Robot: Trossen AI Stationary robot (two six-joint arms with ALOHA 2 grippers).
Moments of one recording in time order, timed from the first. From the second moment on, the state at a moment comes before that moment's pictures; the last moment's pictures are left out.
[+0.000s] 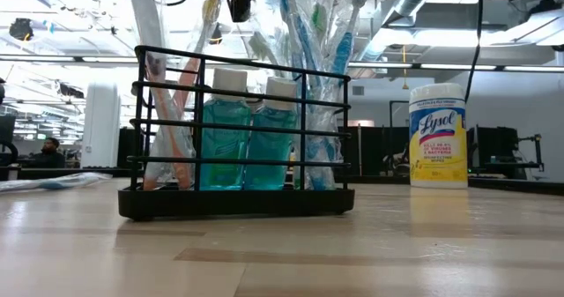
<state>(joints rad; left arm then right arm) 0.34 1.07 1.36 -0.79 -0.05 -0.22 0.25 1.96 1.41 0.41 -0.05 0.46</state>
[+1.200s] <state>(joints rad) 0.34 1.07 1.36 -0.80 -0.05 -0.24 0.24 1.94 1.41 0.48 -0.14 0.51</state>
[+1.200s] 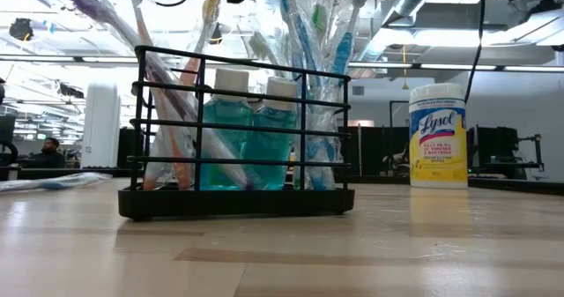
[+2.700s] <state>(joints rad) 0.21 1.22 0.92 -0.73 -0.24 -1.02 -0.11 1.24 1.43 -0.61 0.04 -0.02</state>
